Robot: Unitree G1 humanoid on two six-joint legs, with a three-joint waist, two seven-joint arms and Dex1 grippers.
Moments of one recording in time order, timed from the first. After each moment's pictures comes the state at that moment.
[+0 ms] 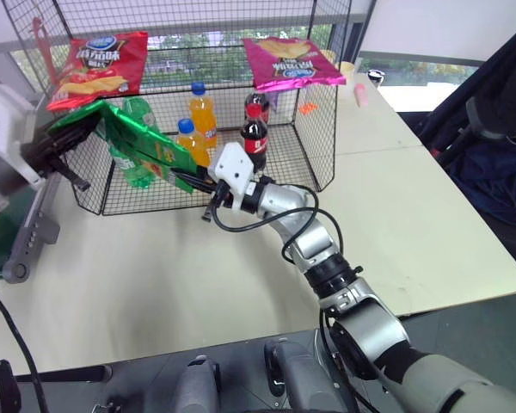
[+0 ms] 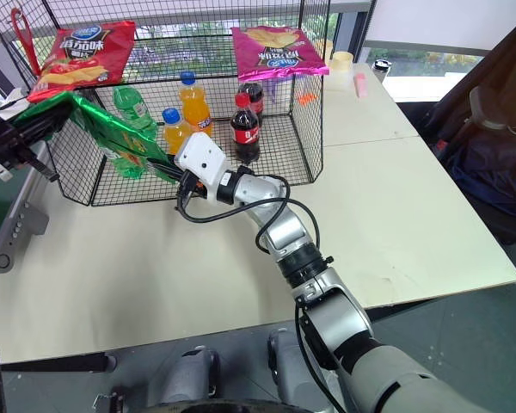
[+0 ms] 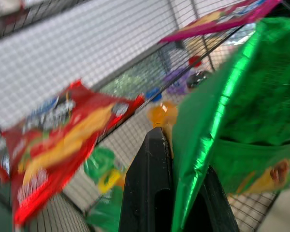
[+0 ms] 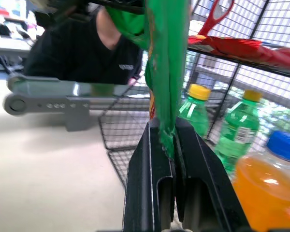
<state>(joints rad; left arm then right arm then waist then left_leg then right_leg) -0.36 0.94 0.46 -0.14 -0.54 0.39 -0.73 -0.83 0.02 0.28 0.39 0.07 -0.11 0.68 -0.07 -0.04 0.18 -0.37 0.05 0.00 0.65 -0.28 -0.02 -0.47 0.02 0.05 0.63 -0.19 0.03</state>
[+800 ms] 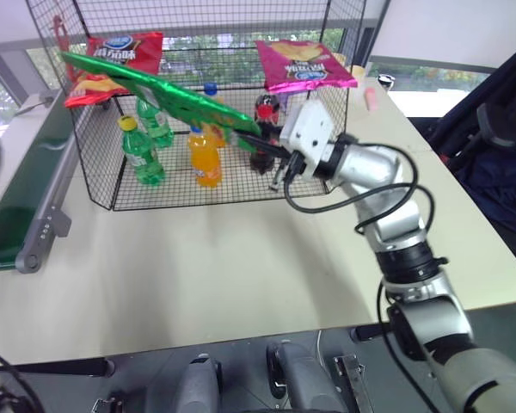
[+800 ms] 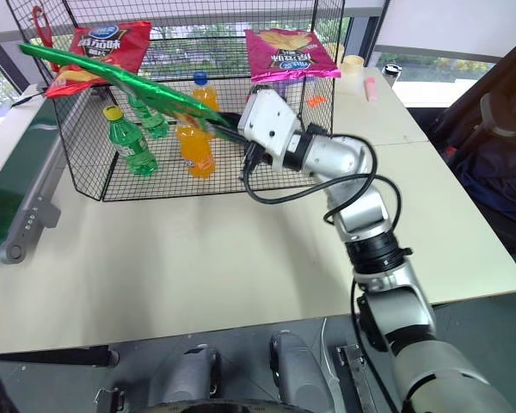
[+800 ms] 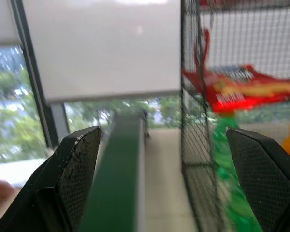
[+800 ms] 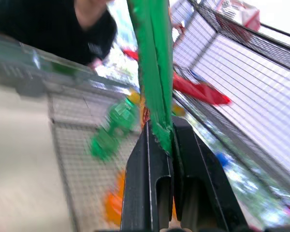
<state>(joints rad) -0.17 0.60 0.76 -0.16 -0.56 0.36 -0.44 -0.92 -0.38 0.18 0.01 0.02 0.11 0.73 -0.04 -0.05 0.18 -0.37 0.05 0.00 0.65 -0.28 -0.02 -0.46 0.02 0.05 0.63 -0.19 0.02</state>
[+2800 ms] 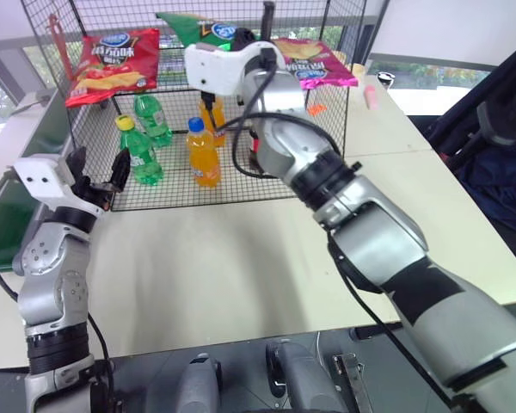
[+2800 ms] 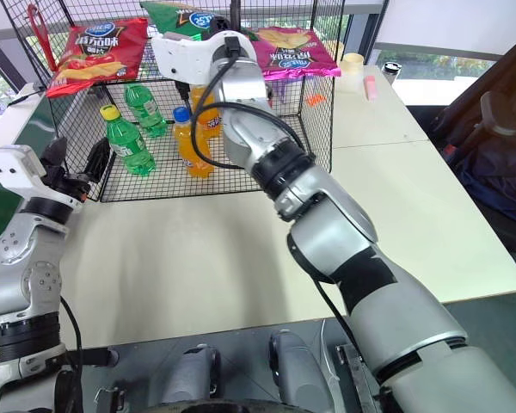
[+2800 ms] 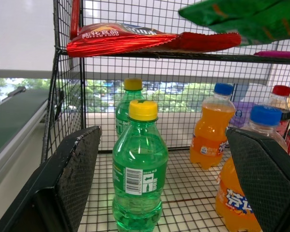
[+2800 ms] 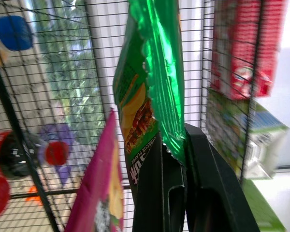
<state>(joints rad) -0.27 0.42 0.42 -0.14 -0.48 0.21 -0.31 -1.57 0.00 0.51 0.92 -0.89 0.50 0.18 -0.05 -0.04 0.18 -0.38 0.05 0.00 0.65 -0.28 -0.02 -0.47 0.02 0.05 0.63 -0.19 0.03</state>
